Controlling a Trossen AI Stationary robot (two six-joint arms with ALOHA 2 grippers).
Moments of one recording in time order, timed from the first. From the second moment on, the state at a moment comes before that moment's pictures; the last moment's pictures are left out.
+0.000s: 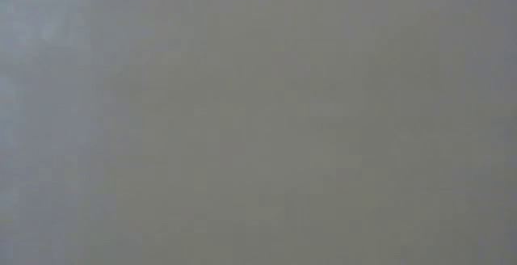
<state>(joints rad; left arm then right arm) 0.51 1.04 1.55 -0.97 0.29 0.12 0.49 2.39 1.97 -0.20 0.32 1.71</state>
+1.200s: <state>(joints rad) 0.51 1.04 1.55 -0.97 0.29 0.11 0.44 2.38 2.11 -0.14 0.37 1.34</state>
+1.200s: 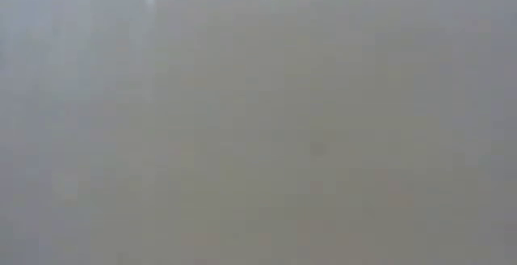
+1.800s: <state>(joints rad) 0.51 1.04 1.55 -0.98 0.29 0.11 0.44 2.32 2.35 -0.84 0.36 1.22</state>
